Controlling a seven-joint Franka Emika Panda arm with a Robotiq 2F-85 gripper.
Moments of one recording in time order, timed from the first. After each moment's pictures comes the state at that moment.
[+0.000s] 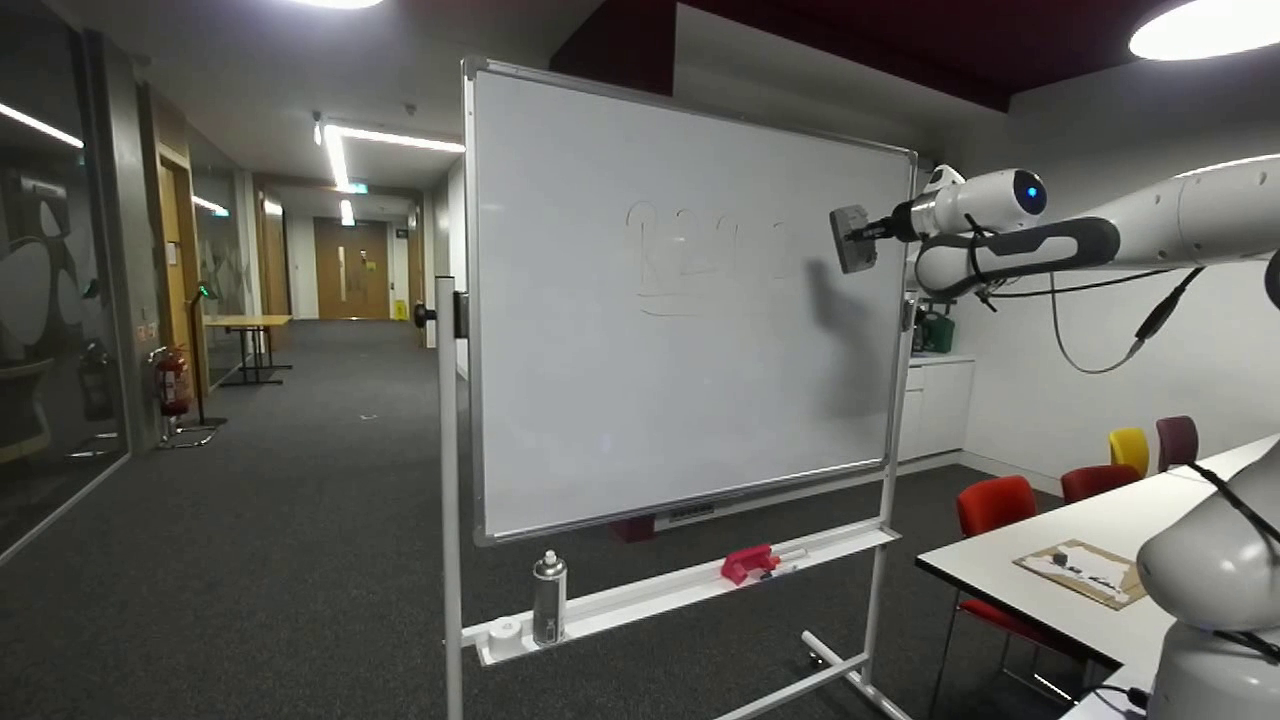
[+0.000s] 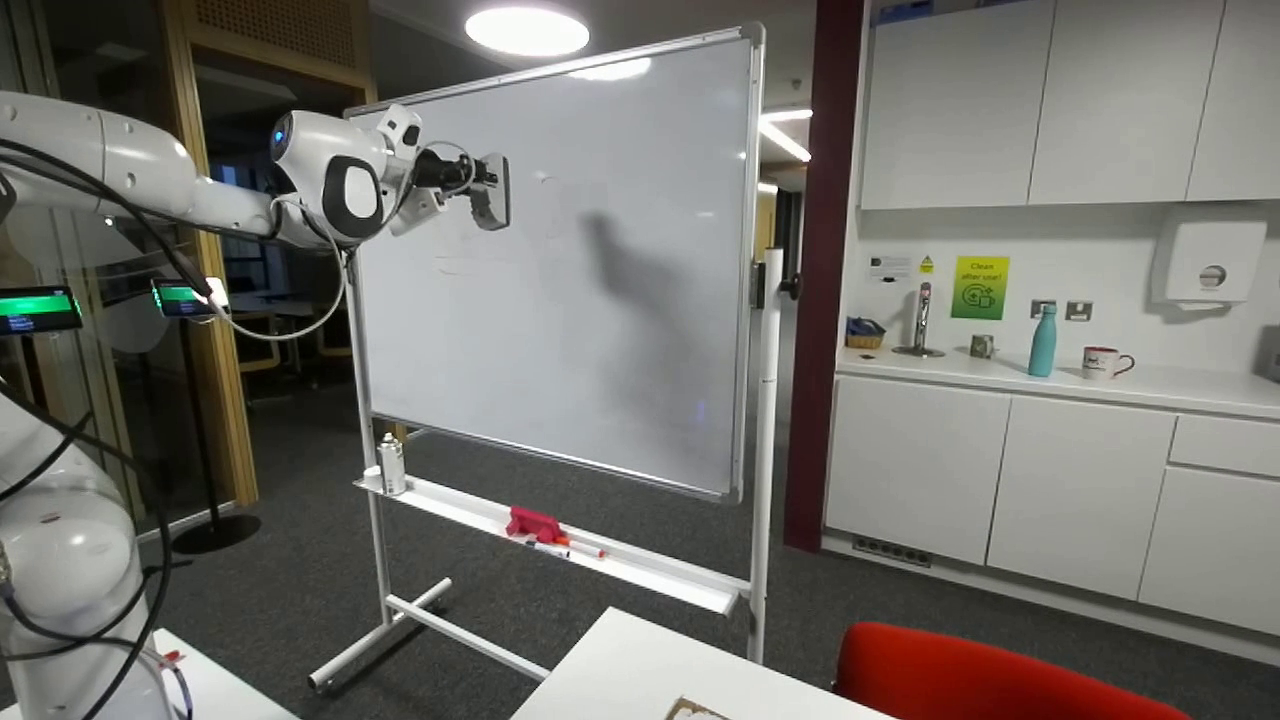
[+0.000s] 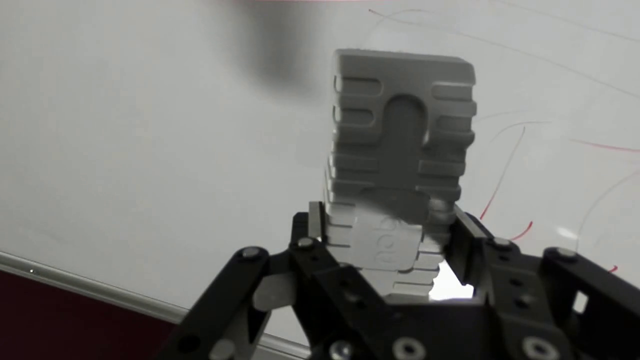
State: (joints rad) arm -0.24 -0.41 0.09 -2.12 -0.16 3.18 -0.10
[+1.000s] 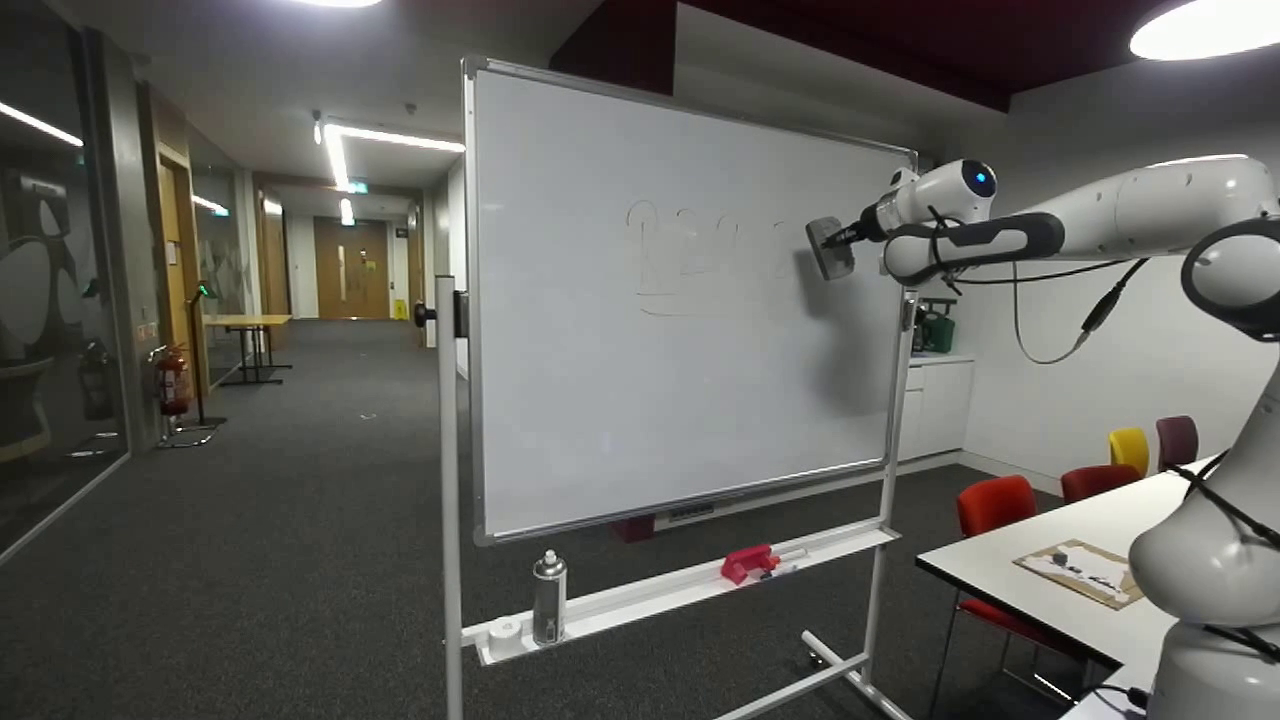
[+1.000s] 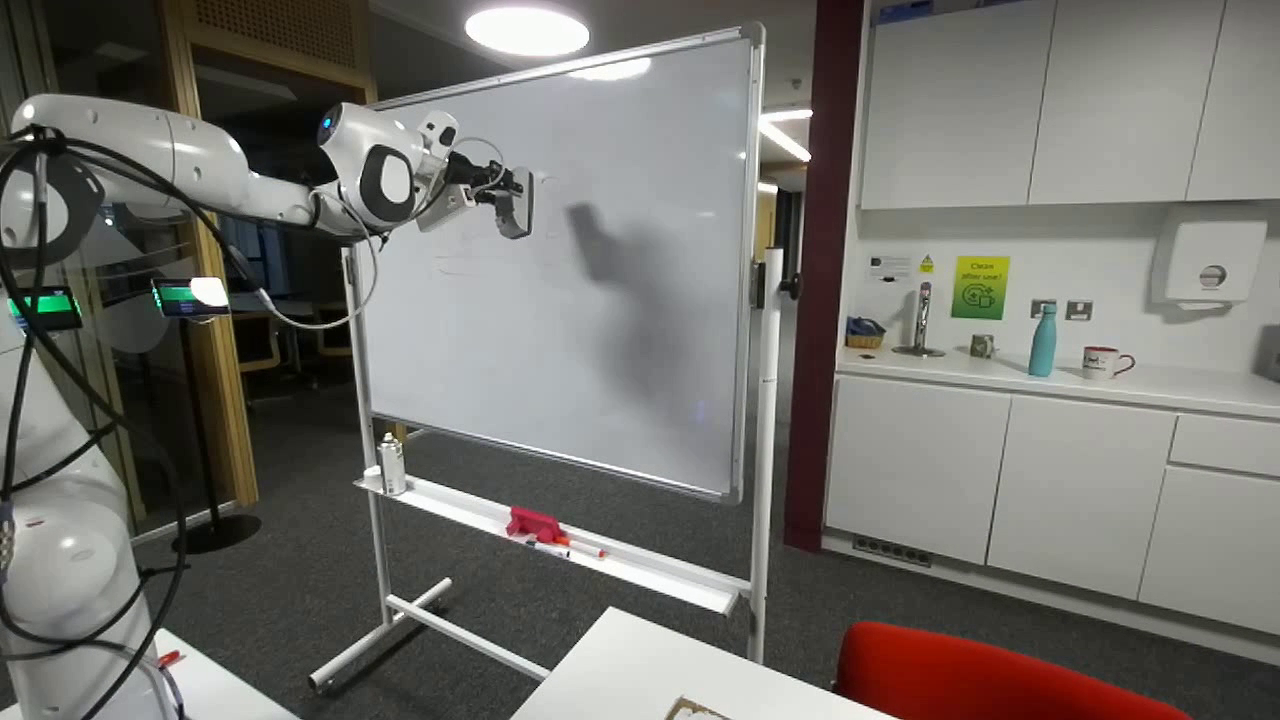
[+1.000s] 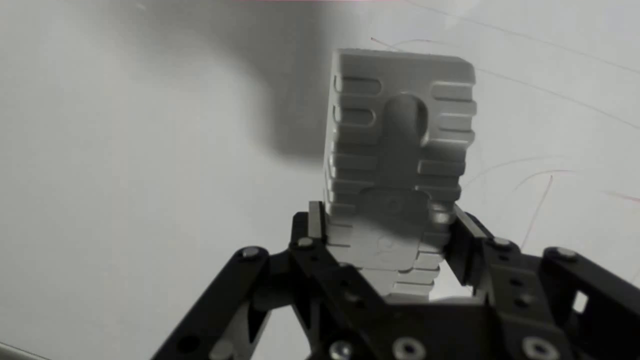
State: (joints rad) arm -0.33 -0.22 0.19 -1.88 -0.19 3.00 -0.10
